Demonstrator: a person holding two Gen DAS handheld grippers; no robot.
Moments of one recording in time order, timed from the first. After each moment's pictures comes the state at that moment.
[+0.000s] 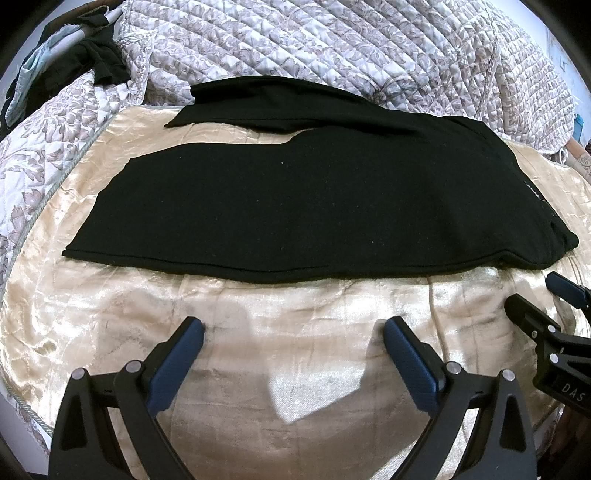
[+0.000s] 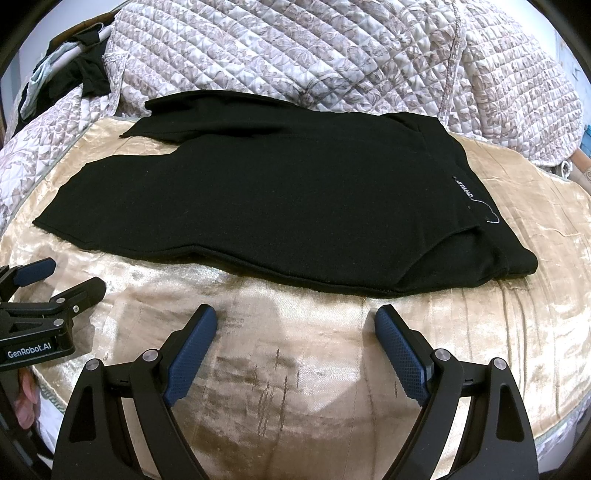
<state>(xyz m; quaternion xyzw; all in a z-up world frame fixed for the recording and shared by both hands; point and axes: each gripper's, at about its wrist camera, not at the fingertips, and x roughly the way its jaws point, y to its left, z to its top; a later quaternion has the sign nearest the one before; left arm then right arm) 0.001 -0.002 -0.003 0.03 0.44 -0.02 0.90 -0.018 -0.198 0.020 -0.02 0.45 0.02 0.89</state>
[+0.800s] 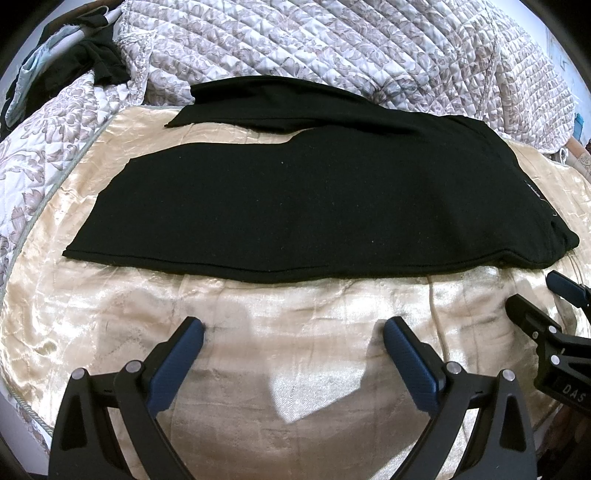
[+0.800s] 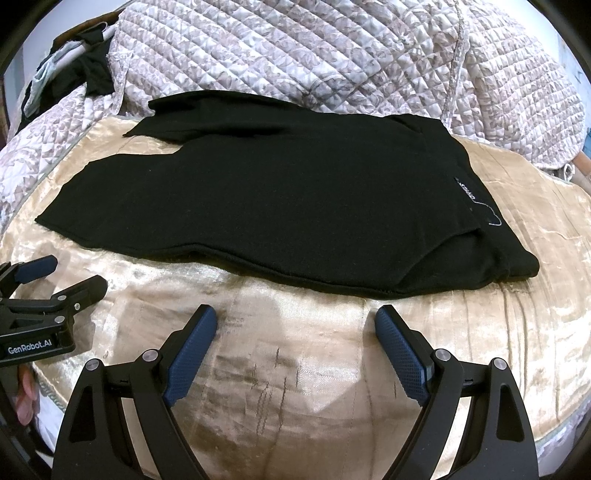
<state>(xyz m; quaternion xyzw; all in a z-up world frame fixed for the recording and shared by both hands) 0.002 -0.002 -0.004 0.03 0.44 -0.02 0.90 -0.019 -0.195 0.020 -0.02 0.45 0.03 0.89</state>
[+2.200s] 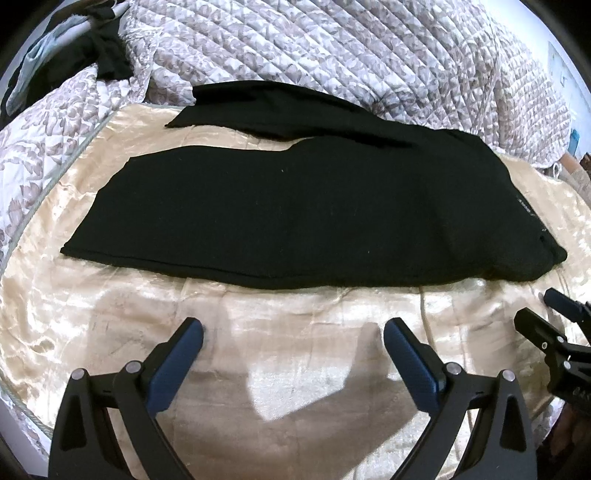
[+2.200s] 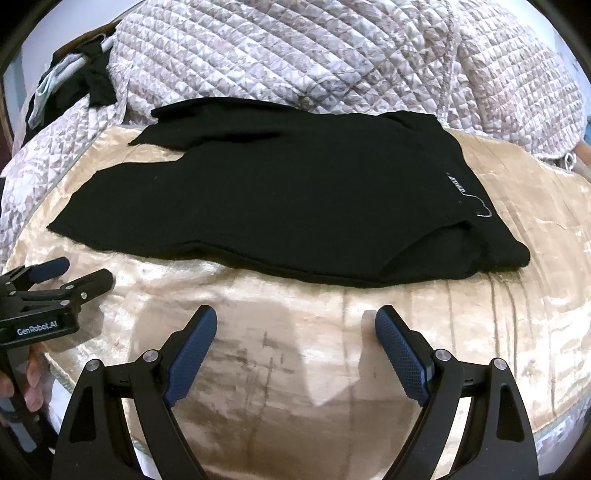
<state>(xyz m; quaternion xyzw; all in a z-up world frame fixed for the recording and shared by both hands) -0.003 0.008 0.007 0.00 0.43 -0.04 0.90 -0.029 -0.214 0.029 0.01 0.45 0.04 0.89</state>
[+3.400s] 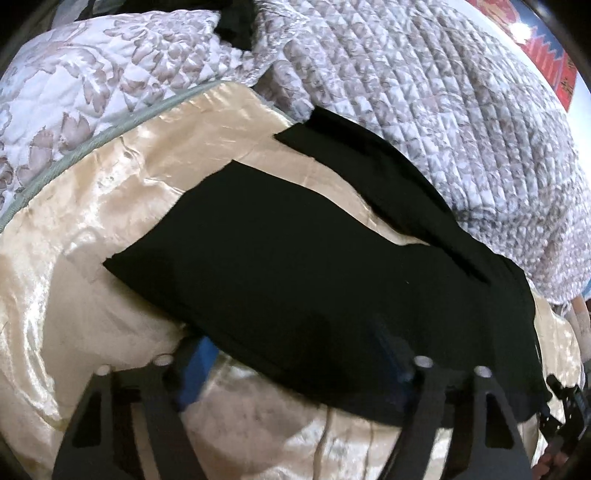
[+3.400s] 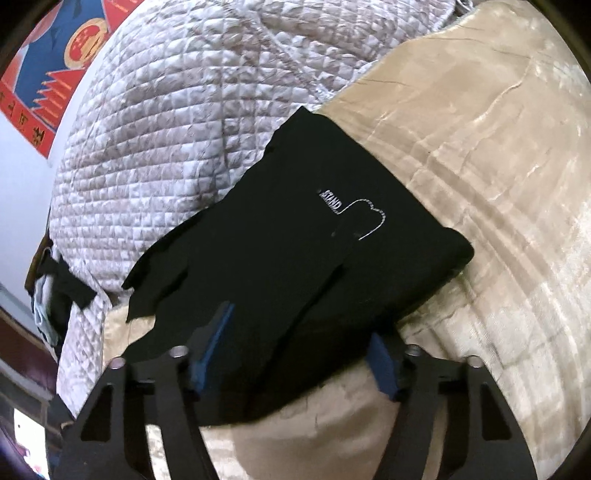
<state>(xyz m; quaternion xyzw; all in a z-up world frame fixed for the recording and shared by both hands) 0.058 0.125 0.007 -0.19 0.39 0.04 0.90 0.019 -0.370 0.020 0.35 0.38 -0.02 0.86</state>
